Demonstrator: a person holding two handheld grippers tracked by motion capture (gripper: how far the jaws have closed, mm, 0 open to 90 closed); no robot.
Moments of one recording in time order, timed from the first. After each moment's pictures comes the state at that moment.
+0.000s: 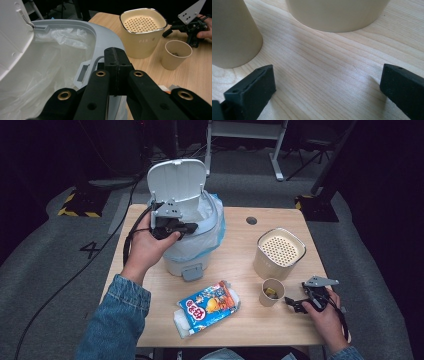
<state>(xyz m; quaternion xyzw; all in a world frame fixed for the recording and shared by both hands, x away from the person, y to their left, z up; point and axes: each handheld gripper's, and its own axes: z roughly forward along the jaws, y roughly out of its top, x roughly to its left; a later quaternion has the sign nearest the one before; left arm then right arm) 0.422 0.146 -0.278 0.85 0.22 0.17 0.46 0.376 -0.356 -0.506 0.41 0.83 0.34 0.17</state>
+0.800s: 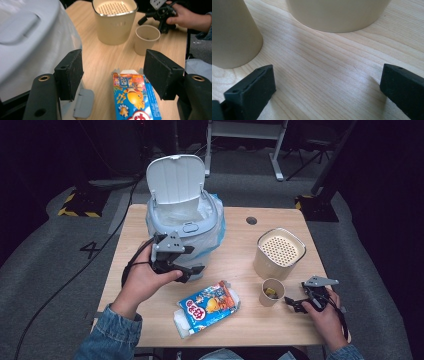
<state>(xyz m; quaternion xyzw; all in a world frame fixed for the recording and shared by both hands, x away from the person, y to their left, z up) 0.360 0.133 -0.320 0.86 0.21 0.12 0.44 0.376 -0.356 -0.506 0.41 0.83 0.34 0.17</state>
